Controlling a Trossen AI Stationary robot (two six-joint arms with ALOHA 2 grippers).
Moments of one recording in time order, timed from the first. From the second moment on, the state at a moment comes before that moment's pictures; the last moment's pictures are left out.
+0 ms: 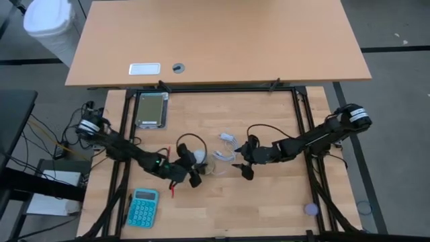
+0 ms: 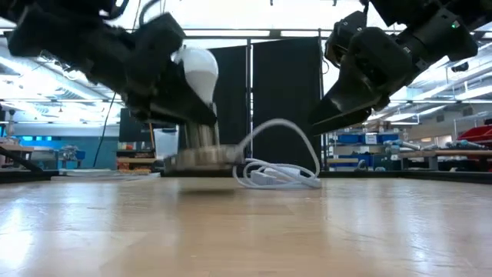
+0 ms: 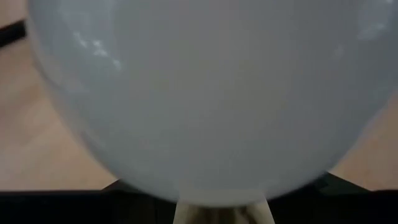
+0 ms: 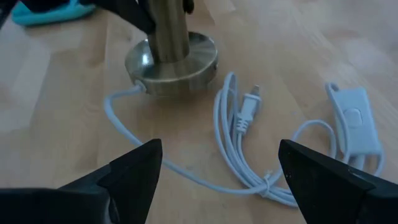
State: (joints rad) left arm -0.41 1.60 0.65 0.35 -0.72 -0.51; right arm 0.27 1.47 0.60 0.24 0.35 0.37
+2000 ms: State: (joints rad) left arm -0.43 1.68 0.51 0.65 -0.68 -0.28; right arm 0.37 1.42 0.60 0.52 0.46 0.37
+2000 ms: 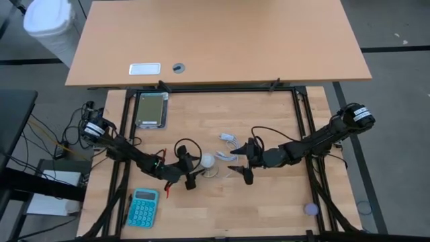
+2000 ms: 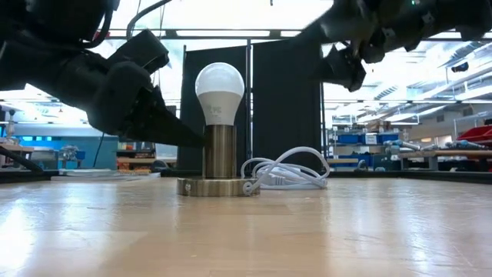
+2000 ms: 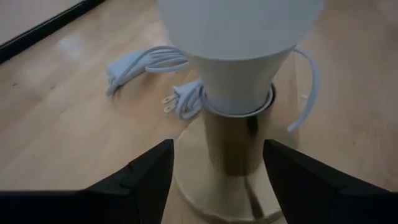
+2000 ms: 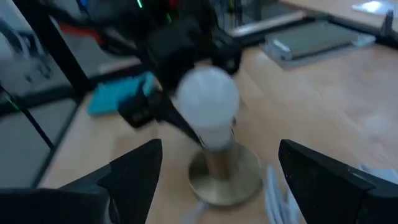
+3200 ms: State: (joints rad) left arm -0.37 1.90 0.57 0.92 -0.64 -0.23; right arm 0.33 1.85 0.75 0.76 0.44 0.30
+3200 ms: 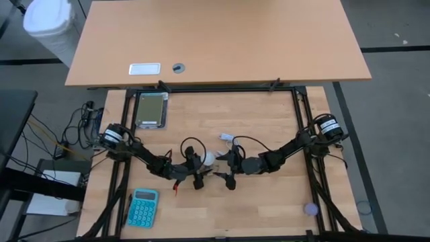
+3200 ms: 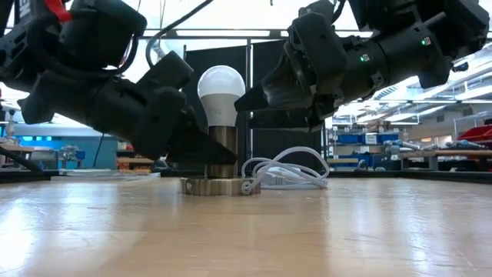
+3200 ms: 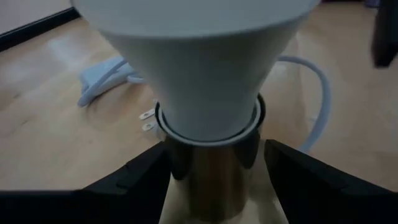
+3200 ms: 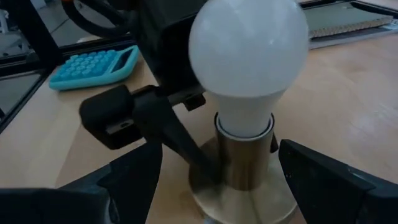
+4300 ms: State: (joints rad) left arm -0.37 1.90 0.57 0.93 -0.69 -0.24; right arm 0.30 1.85 0.75 0.82 0.48 0.32
